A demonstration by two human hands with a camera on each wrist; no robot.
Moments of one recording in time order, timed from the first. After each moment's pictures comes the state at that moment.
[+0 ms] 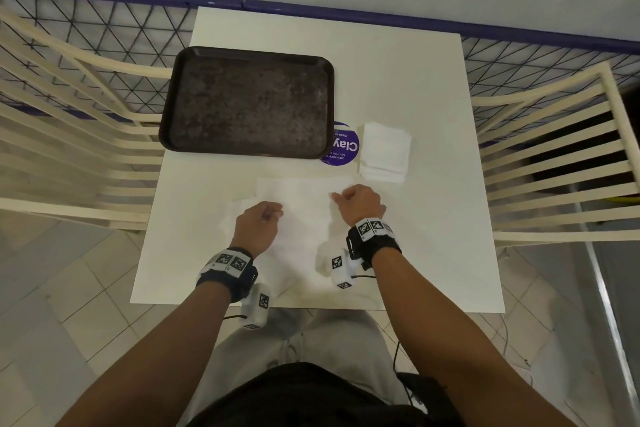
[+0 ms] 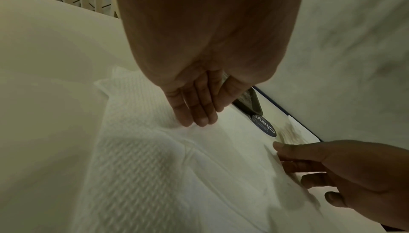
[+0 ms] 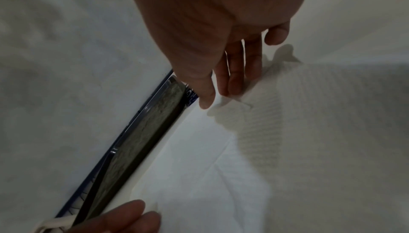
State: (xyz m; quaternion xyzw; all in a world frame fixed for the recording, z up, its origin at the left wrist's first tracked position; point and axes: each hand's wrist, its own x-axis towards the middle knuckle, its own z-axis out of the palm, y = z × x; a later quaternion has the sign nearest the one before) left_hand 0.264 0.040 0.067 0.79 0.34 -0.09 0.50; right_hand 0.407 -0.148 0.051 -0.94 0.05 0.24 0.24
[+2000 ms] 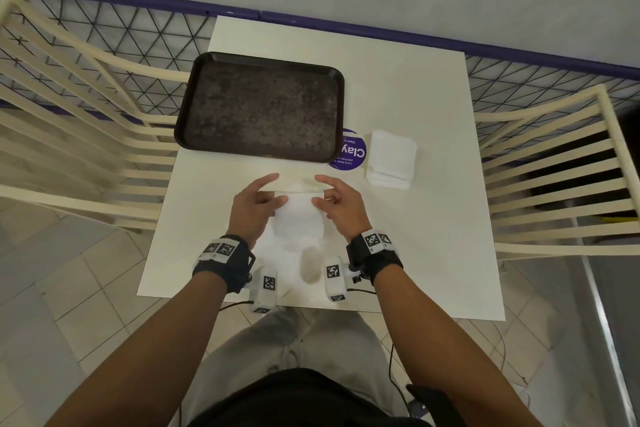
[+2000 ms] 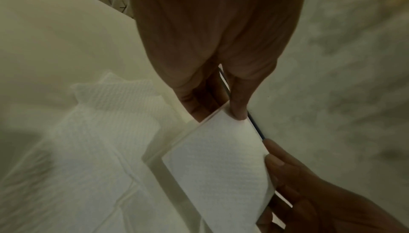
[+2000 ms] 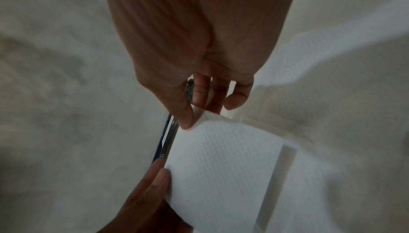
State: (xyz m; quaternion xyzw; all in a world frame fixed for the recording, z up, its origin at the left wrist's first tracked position) left_hand 0.264 0.061 0.092 0.65 0.33 0.05 0.68; right_hand 0.367 -0.121 0.087 -0.79 -0.08 0.26 0.55
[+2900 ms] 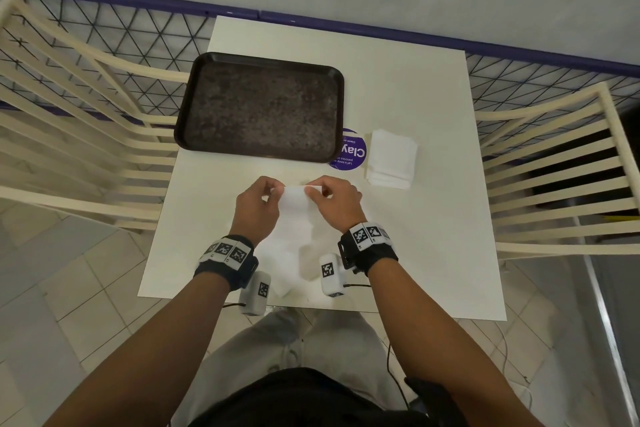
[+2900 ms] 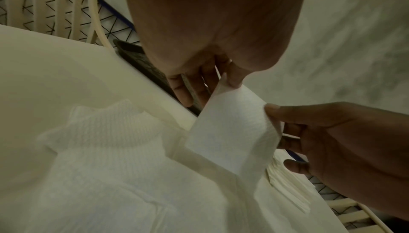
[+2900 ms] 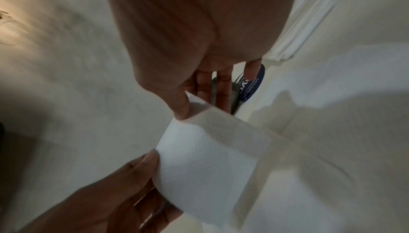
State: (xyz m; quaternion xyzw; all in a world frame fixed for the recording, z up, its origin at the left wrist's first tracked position) left_hand 0.270 0.056 0.097 0.83 0.27 0.09 0.47; right_hand 0.372 -0.101 0.115 -0.90 -0.16 0.21 0.36
